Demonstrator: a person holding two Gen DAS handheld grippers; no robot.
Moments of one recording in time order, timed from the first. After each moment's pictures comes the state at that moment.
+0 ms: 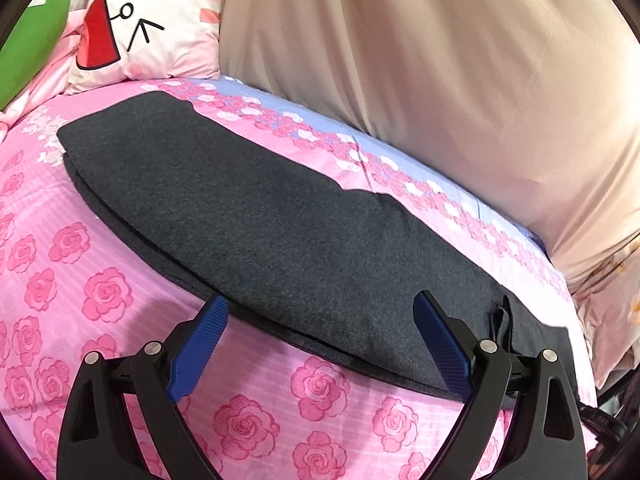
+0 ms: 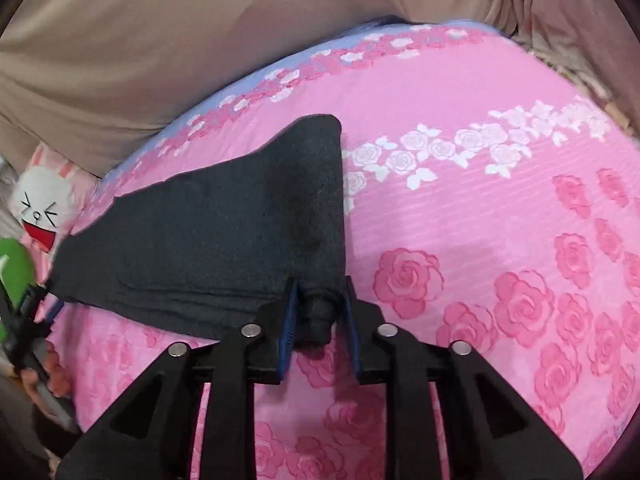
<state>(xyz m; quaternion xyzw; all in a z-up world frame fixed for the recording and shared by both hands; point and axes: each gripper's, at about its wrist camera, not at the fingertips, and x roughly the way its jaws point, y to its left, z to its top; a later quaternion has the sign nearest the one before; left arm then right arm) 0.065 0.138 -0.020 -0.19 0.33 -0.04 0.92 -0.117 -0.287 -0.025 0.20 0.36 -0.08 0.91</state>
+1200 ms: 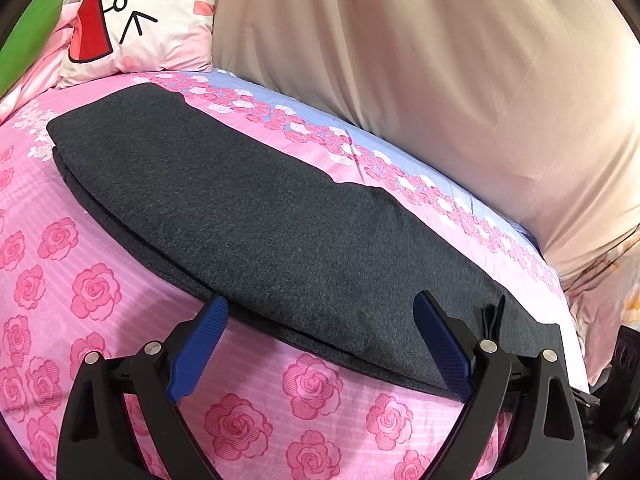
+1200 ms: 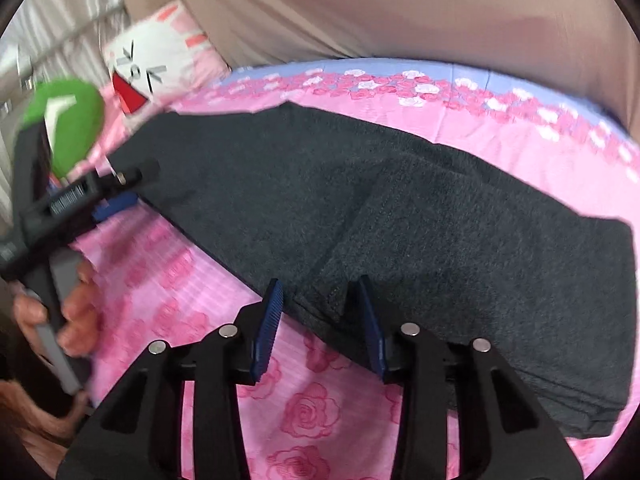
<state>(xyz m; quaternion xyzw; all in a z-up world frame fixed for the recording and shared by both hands) 0.066 0.137 -0.023 -0.20 0.34 -0.05 0.92 -0.021 -0.119 -0.018 0.08 0.41 0.18 0.89</state>
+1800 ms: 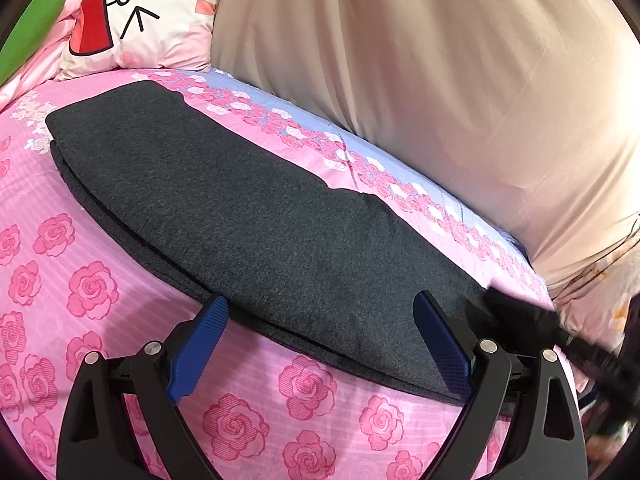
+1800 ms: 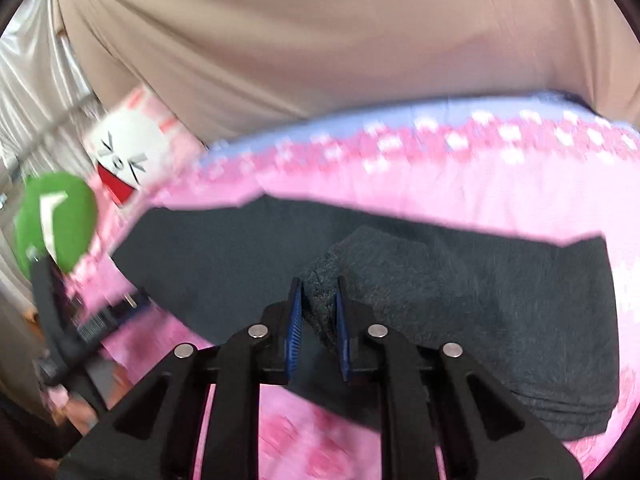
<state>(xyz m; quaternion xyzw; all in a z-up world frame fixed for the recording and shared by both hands) 0.063 0.143 -0.022 -0.22 0.32 -0.07 0.92 -0.002 -0.124 0.038 0.14 0.34 0.14 0.92</state>
